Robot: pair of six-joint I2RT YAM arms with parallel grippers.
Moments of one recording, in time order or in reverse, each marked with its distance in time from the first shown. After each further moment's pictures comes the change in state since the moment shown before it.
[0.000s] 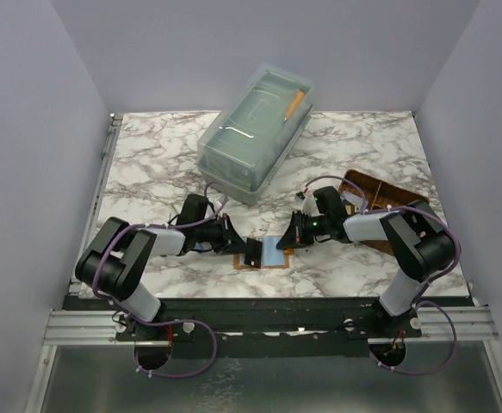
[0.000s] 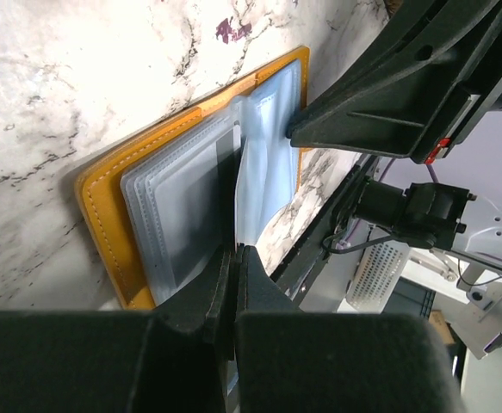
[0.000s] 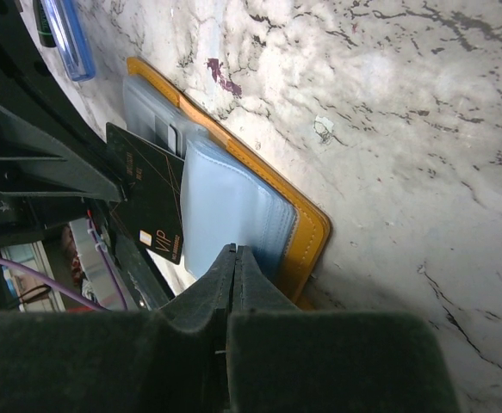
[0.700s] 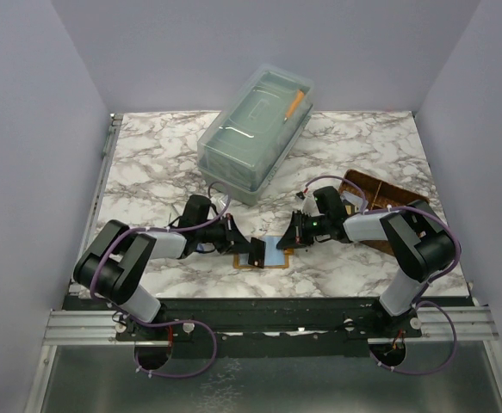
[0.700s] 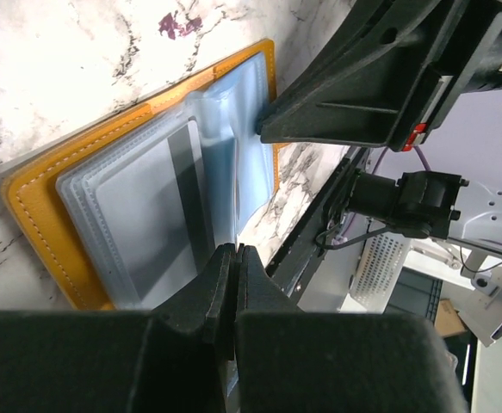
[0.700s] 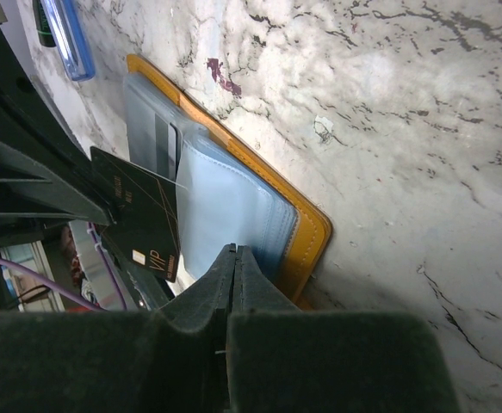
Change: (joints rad) left arm -0.039 -0.018 -0.018 0.084 -0.001 -0.026; right arm 0.000 0.000 0.000 -0.002 0.000 -0.004
